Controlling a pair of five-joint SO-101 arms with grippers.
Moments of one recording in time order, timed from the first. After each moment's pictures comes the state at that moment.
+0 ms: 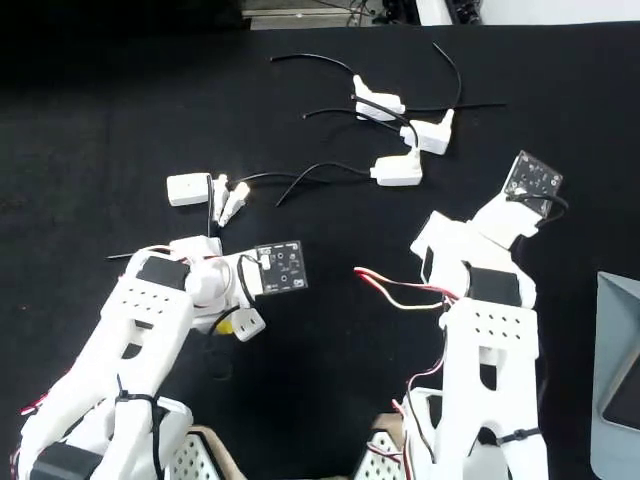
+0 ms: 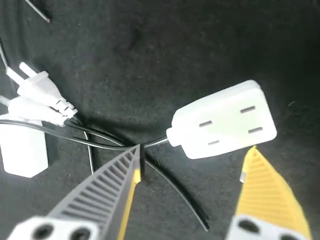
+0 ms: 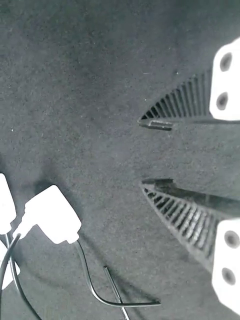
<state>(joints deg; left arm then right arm) 9.1 -34.2 58.0 51.6 -68.0 9.1 -45.3 58.4 48.8 -23.6</state>
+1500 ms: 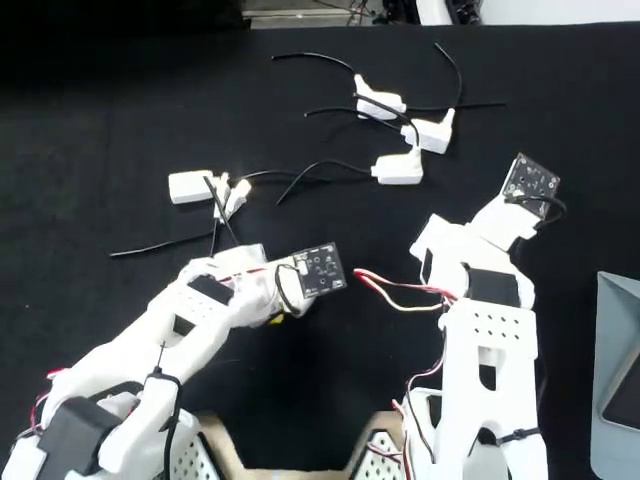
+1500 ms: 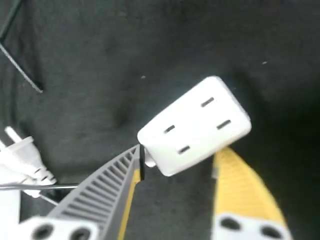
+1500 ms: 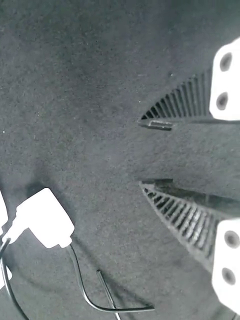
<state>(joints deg) 20.7 -16.8 63.3 23.7 -51.8 9.1 -45.3 59.3 48.8 -23.5</state>
